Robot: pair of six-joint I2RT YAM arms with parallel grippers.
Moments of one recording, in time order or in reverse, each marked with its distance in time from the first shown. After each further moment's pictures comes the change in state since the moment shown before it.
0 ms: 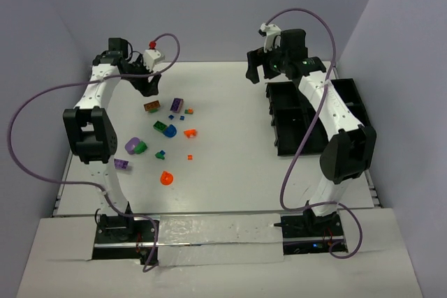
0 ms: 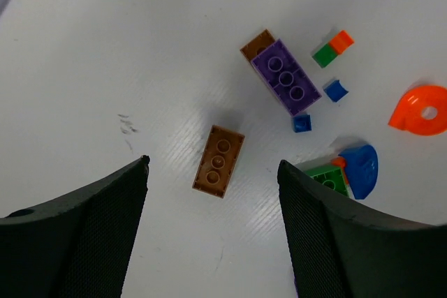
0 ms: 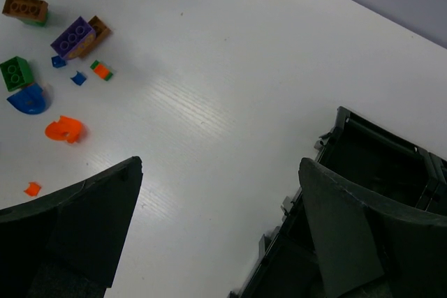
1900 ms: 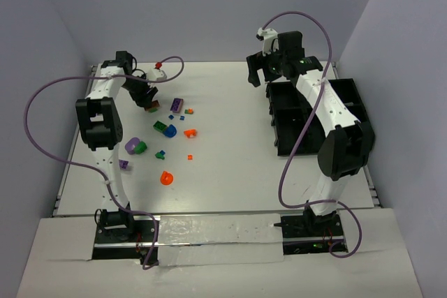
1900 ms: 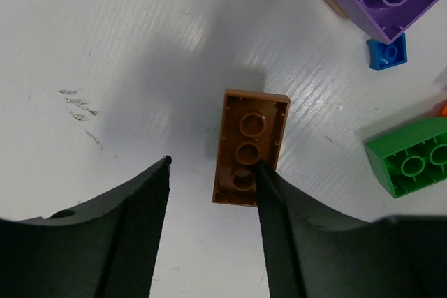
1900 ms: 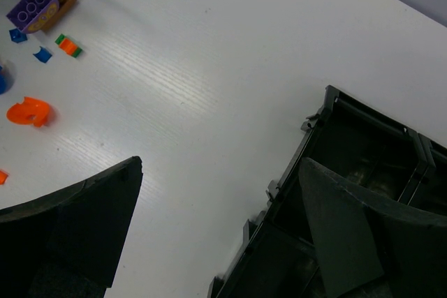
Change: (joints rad) left arm 0.035 0.297 0.144 -0.161 -0.097 0.285; right arm -0.002 0.040 0.013 -0.056 0.051 -0.058
